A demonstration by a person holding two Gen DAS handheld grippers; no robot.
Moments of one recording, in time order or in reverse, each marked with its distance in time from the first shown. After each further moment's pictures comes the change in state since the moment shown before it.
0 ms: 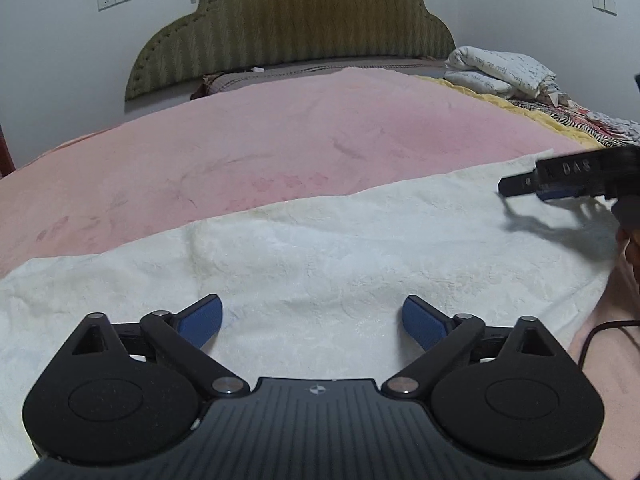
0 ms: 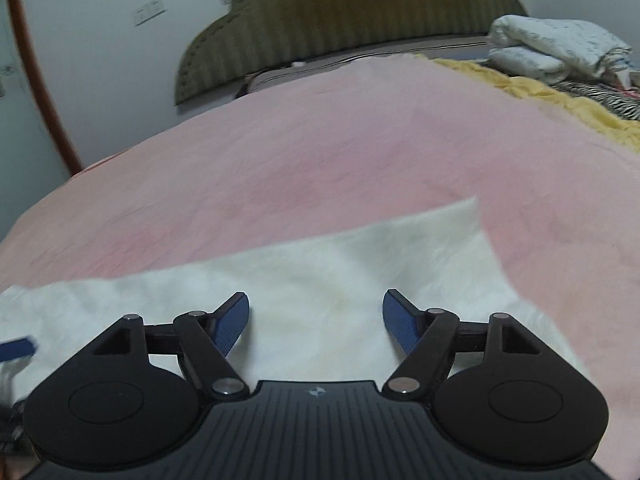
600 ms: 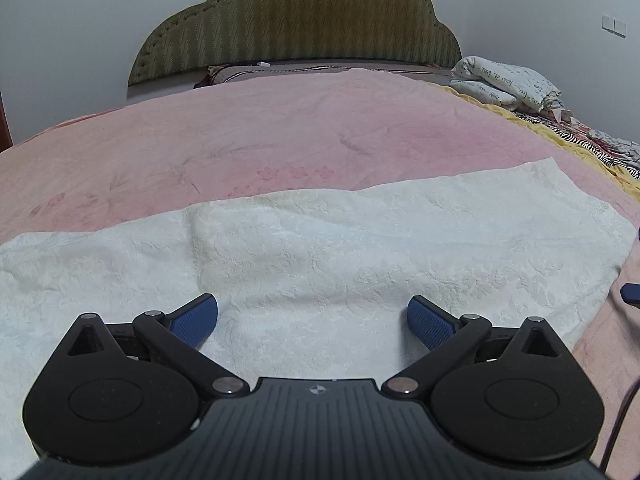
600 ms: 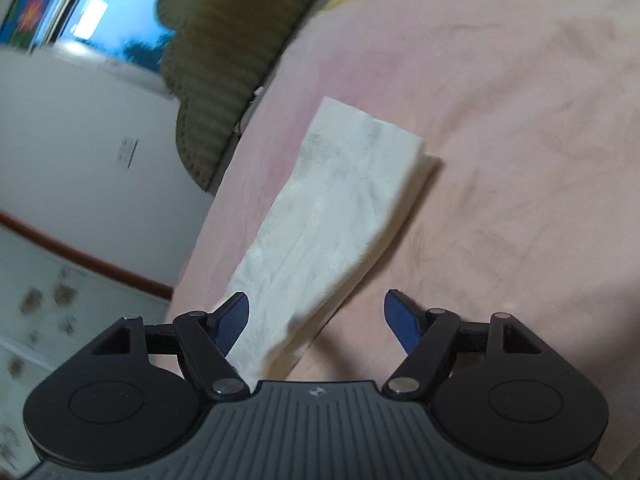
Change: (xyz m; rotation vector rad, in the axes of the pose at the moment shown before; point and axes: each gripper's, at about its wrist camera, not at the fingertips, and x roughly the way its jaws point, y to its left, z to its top) left arm 0.001 0.009 -0.004 -0.064 0.011 -0.031; right arm -0.097 -0.092 -0.091 0.647 0.032 0.336
